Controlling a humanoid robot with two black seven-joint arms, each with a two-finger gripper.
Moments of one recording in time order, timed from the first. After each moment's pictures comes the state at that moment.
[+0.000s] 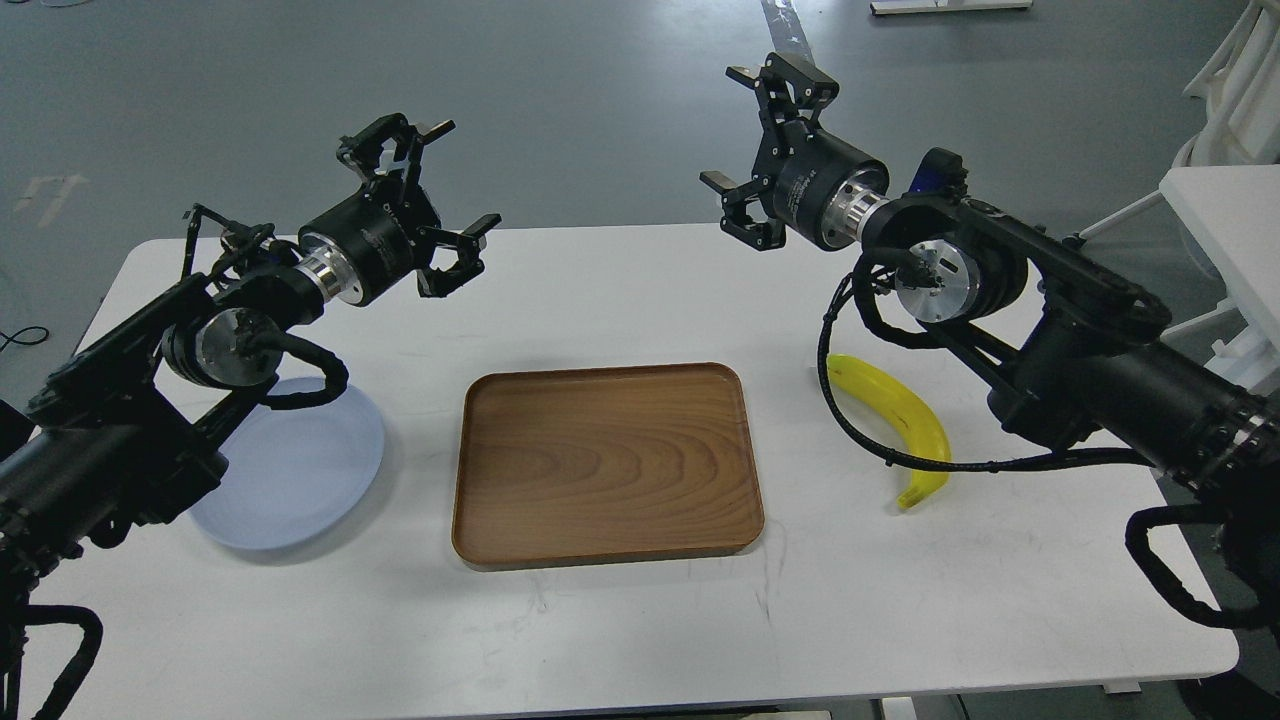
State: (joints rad) left arm -0.80 0.35 -0.73 -0.90 0.04 -0.30 -0.02; right arm 0.97 -0.26 0.58 1.01 -0.07 -0.01 -0.01
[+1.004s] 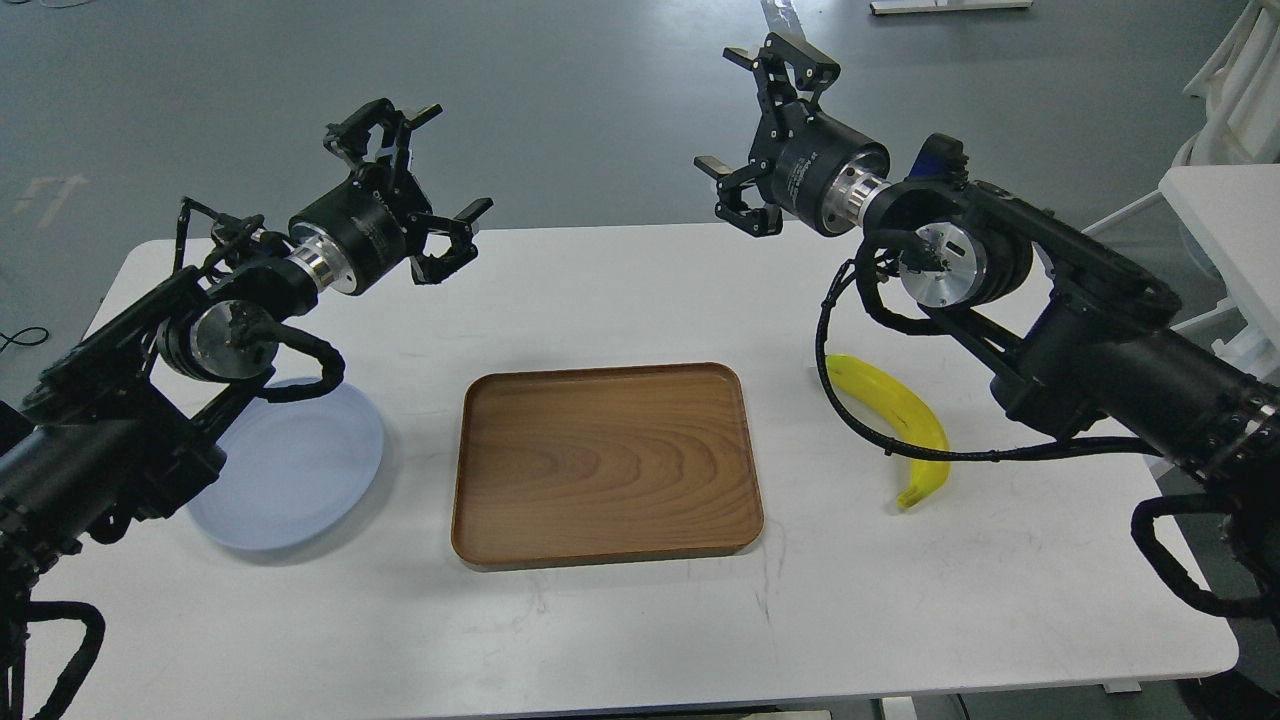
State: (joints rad) left arm -0.80 0.35 -0.76 -0.90 0.04 -0.29 -0.03; right arm 1.00 -0.27 0.57 1.02 -0.06 -0.01 -0.01
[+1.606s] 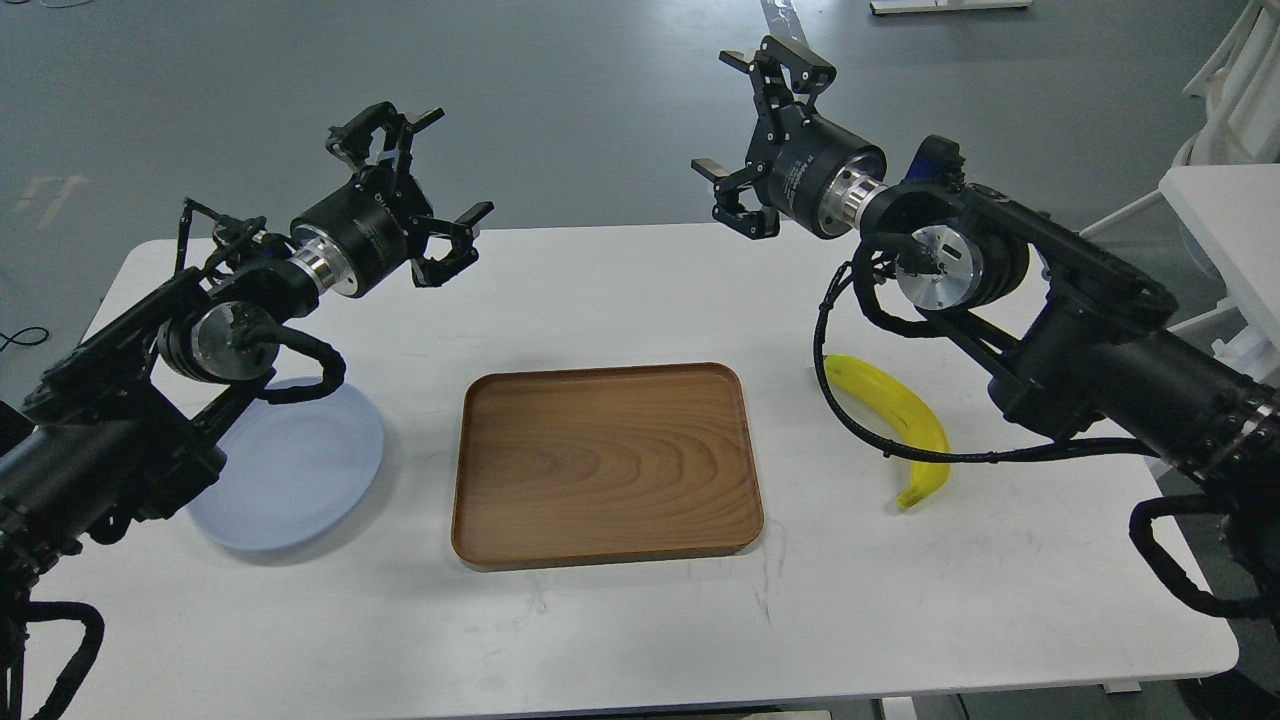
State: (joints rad) left arm -0.80 0.35 -0.75 -0.90 0.04 -0.29 -0.03; right arm 1.00 -0.27 0.57 1.02 -0.06 -0.01 -0.01
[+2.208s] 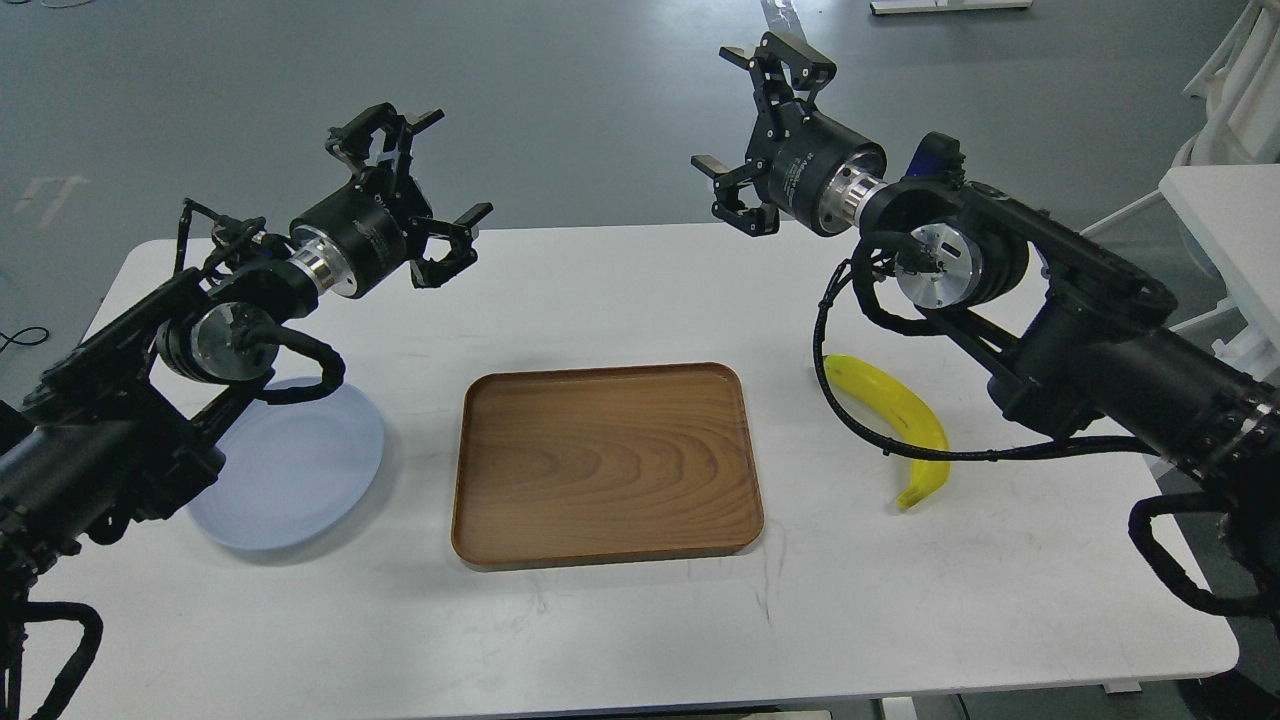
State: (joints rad) left arm -0.80 0.35 -0.75 -0.90 0.04 -0.28 -0.03; right arm 1.00 -0.27 0.56 1.02 -0.07 -0.01 0.00
